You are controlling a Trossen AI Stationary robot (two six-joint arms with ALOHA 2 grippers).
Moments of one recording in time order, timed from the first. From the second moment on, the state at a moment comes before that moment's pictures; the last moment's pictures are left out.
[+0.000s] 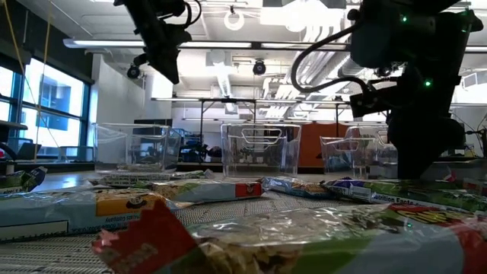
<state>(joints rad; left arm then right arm) 0.69 1.35 1.35 -0.89 -0.09 -0.16 0.29 1.66 0.82 -0.73 0.30 0.86</state>
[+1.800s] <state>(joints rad) 0.69 1.35 1.52 -0.93 0.05 0.06 -0.16 1.70 1.21 0.09 0.21 -0.19</state>
